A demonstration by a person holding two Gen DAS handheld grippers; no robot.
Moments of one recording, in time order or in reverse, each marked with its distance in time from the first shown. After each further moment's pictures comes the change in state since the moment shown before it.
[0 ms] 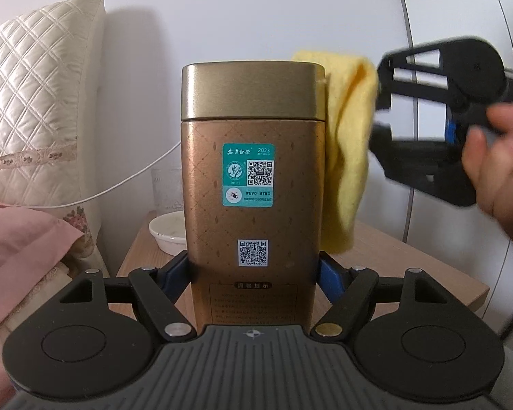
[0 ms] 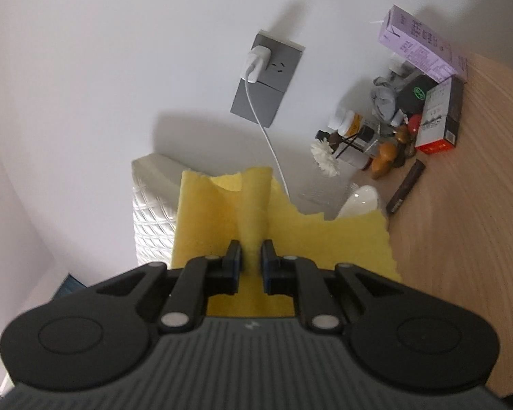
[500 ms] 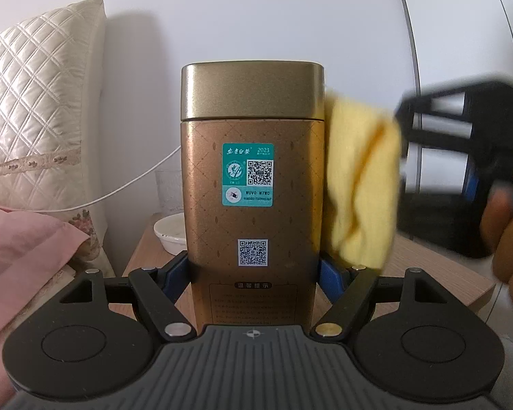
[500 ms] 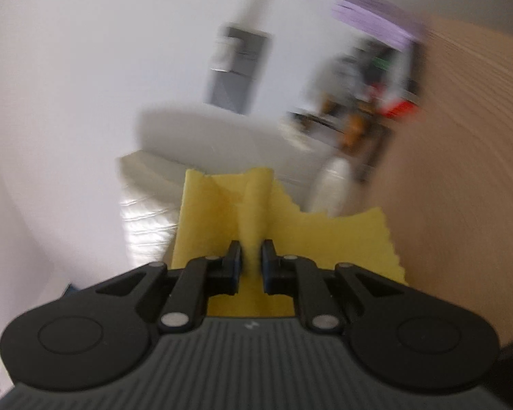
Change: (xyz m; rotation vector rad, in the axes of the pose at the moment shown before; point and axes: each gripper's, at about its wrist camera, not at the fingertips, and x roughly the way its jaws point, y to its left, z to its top) left arm 0.006 -0.005 0.002 0.017 -0.002 0.025; right arm -0.011 -0.016 -0.025 0.009 -0.018 0.002
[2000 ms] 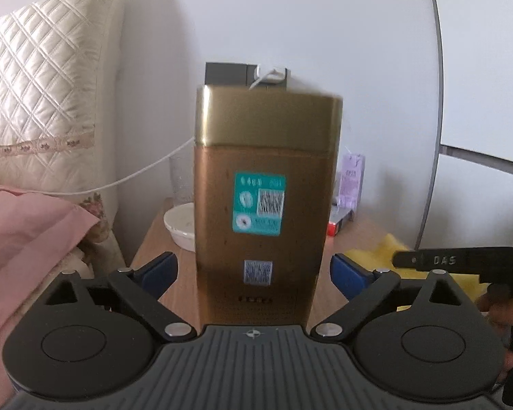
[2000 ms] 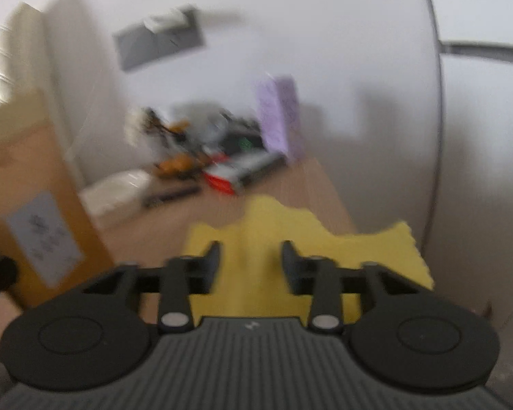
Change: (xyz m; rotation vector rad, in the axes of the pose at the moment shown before) left arm -0.003 0.002 0.028 -0.065 0.067 0.063; right arm -0.012 0.007 0.003 -0.778 -0.074 -0.702
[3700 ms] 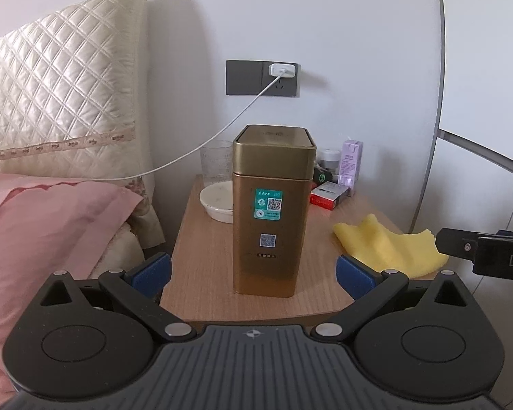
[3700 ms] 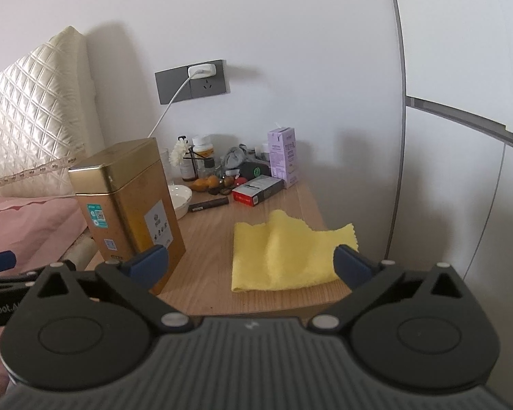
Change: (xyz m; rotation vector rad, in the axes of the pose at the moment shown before) left arm -0.100 -0.005 0.030 -0.003 0.167 0.058; right arm -0.167 0.059 0.012 -0.024 0.002 -0.085
